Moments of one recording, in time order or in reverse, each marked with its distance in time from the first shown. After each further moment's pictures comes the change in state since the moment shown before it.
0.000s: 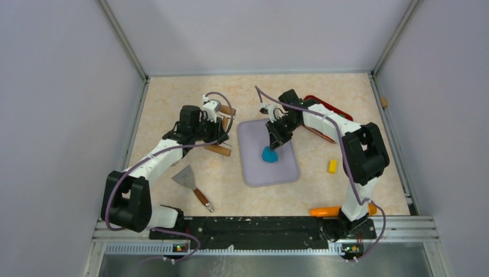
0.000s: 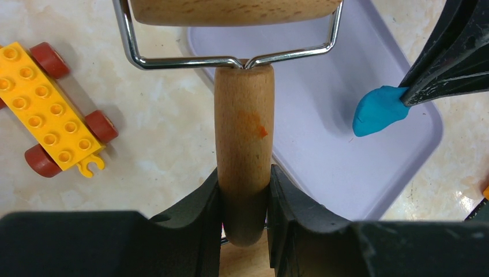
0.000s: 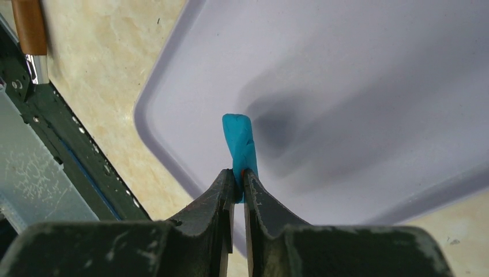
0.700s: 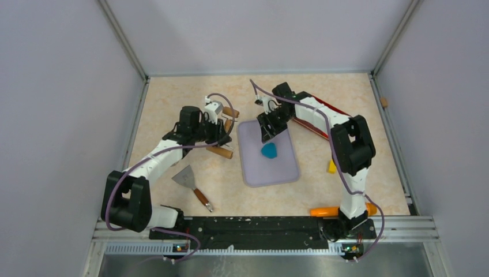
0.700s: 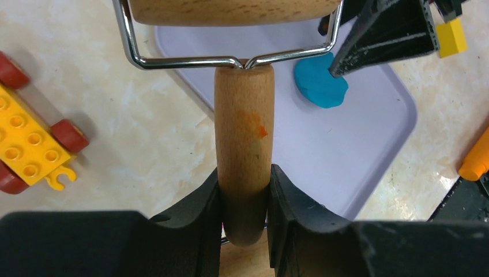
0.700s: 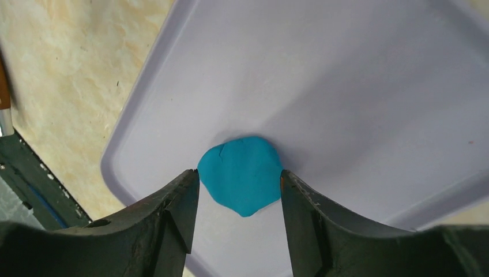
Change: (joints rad) left arm 0.005 0.000 -0.013 0.011 0.089 0.009; right arm 0.001 0.167 0.172 0.022 0.068 0.021
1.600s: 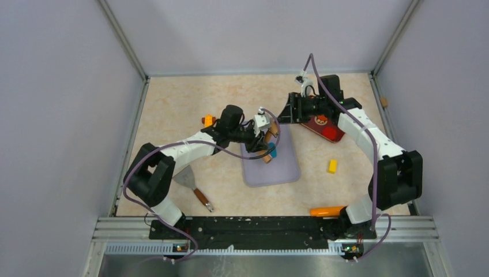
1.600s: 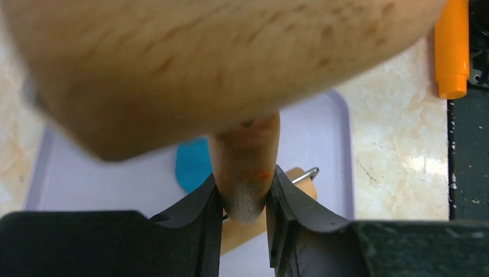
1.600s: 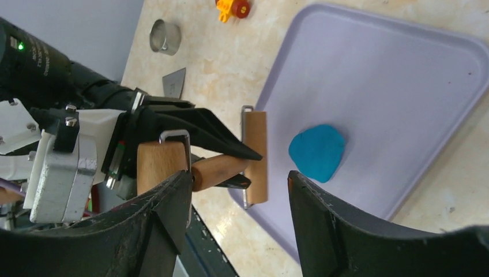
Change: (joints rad) left arm -0.348 0.261 0.160 0.189 0.190 0.357; right arm -0.212 -0.484 -0.287 0.272 -0.254 0.428
